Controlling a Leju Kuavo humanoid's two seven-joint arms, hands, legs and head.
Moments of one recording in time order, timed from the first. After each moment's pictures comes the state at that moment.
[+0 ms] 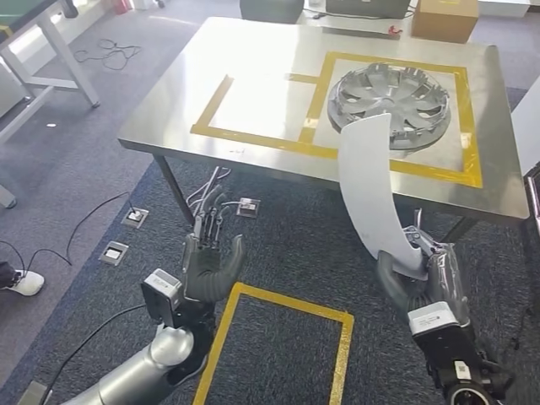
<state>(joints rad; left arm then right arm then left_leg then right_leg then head) -0.14 0.16 -0.59 -1.67 0.14 0.57 -0.53 -0.22 -0.19 0.76 -1.80 0.19 -0.35 -0.23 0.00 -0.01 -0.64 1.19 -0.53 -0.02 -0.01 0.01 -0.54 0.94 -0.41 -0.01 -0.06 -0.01</state>
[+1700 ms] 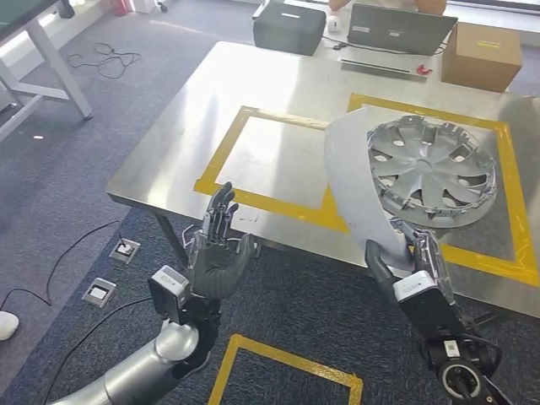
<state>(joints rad) -0.16 0.15 -0.60 -1.66 0.13 0.52 -0.53 -0.32 -0.18 0.80 -1.68 0.12 -0.30 -0.20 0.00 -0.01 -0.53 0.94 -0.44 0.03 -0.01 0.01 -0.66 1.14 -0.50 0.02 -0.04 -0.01</state>
